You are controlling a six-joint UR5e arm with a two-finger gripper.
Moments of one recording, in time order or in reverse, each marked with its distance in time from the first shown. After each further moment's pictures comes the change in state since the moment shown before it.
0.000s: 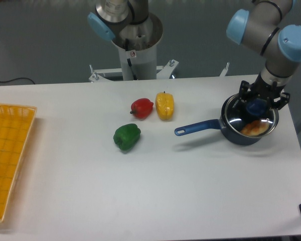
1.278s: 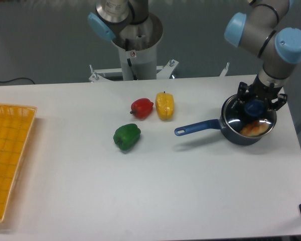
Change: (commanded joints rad) arm 0.009 0.005 -0.051 0.038 0.002 0.003
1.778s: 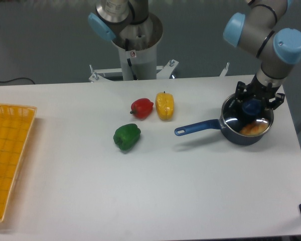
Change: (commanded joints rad) arm 0.002 0.003 -0.017 0.006 -0.002 -0.002
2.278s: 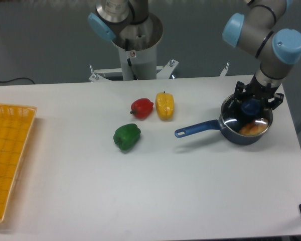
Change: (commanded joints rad) arm 0.002 0.000 0.000 0.000 0.000 0.002
